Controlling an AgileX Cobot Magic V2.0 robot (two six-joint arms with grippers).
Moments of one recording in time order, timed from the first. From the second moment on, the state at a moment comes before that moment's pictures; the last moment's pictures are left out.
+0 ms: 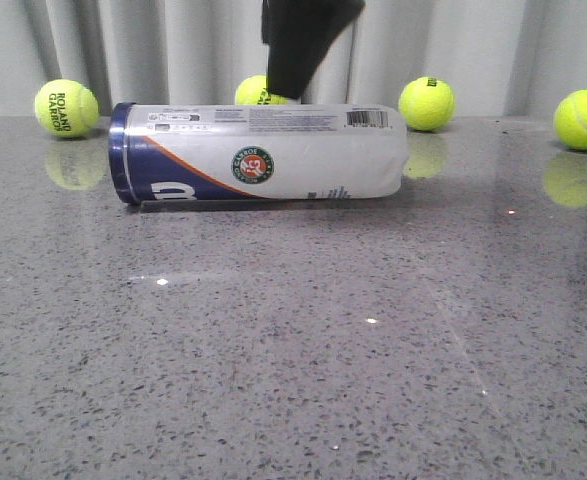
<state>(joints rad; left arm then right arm) 0.00 0.00 0.00 -0.04 0.12 0.05 0.64 1.89 -1.96 0.13 1.24 -0.94</state>
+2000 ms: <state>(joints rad) 0.00 0.00 0.00 -0.04 0.02 0.05 0.64 0.38 -0.68 0.00 0.70 0.11</state>
